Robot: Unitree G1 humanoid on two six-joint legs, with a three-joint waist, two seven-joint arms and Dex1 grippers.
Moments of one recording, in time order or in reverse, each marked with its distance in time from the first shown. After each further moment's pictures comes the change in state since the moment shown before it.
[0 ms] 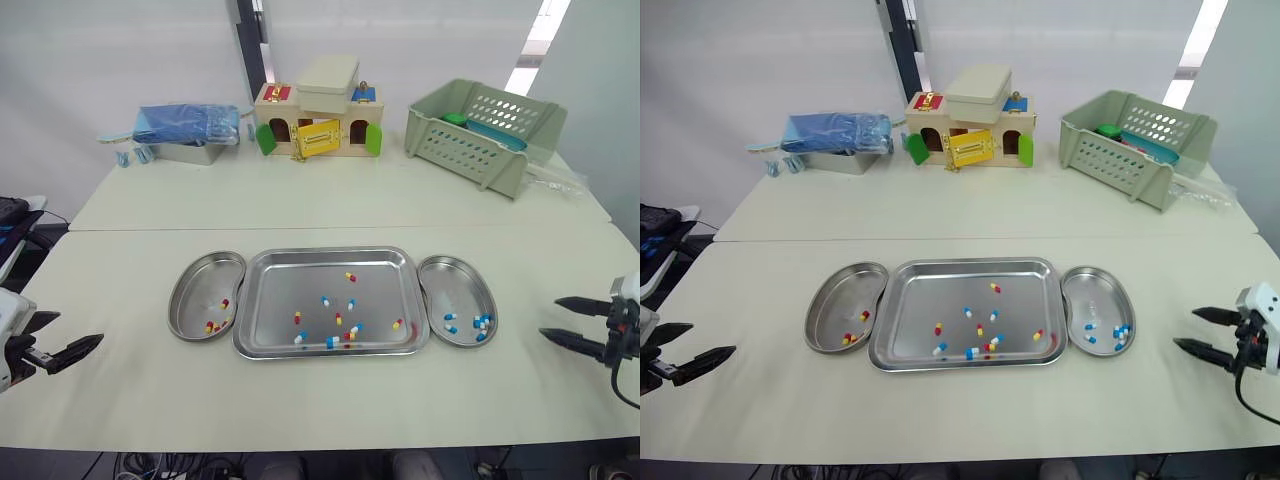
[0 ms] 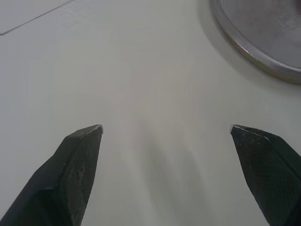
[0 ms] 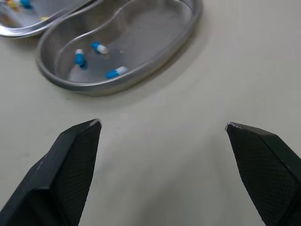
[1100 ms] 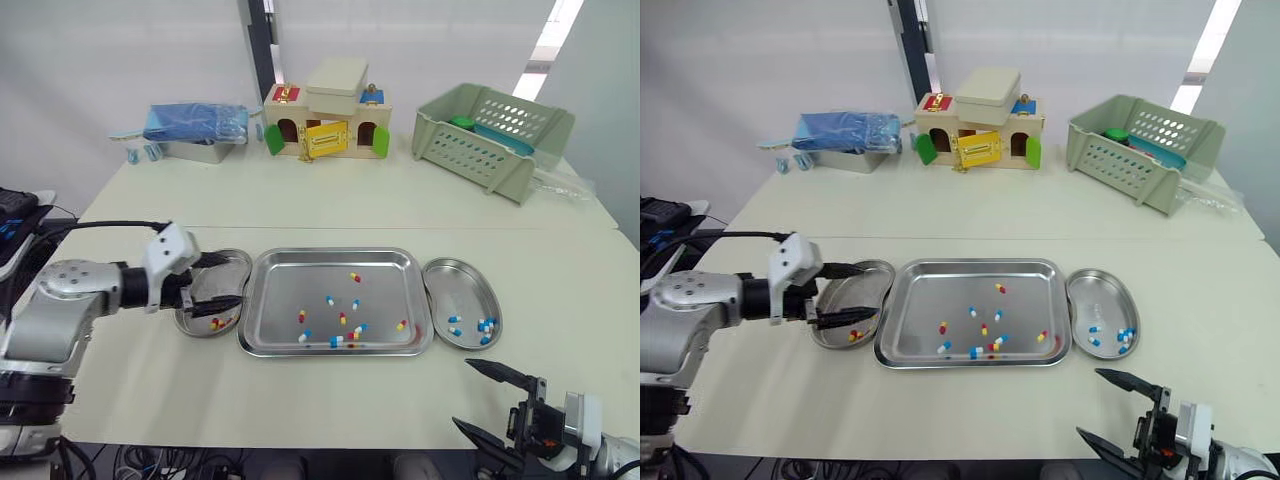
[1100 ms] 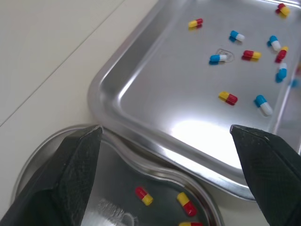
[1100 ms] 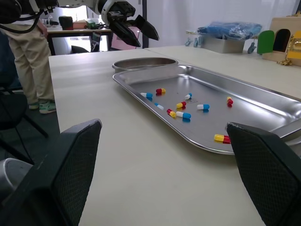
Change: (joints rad) left arm -0.542 -0.063 -0.576 -0.243 -0.006 0.104 -0.192; right arm 0.408 0.538 0.136 -0.455 0.097 -0.508 -0.004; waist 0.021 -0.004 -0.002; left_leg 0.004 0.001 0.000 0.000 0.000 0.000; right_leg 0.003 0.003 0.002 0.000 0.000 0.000
